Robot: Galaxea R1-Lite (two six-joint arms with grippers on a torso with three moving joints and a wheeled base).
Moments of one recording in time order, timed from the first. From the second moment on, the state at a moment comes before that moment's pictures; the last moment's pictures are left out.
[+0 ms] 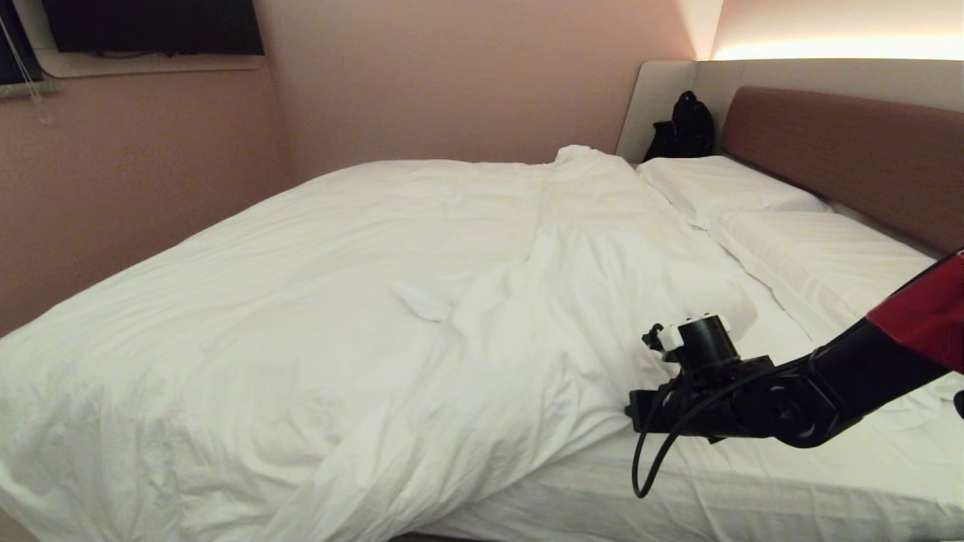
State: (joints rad) left arm 0.01 0.00 0.00 0.00 0.01 -0.01; right arm 0.34 2.03 -0.87 -0.33 -0.05 0.29
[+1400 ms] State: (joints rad) left arm 0.01 0.00 0.00 0.00 0.01 -0.01; right arm 0.34 2.01 -1.35 -0.26 -0.05 0.29
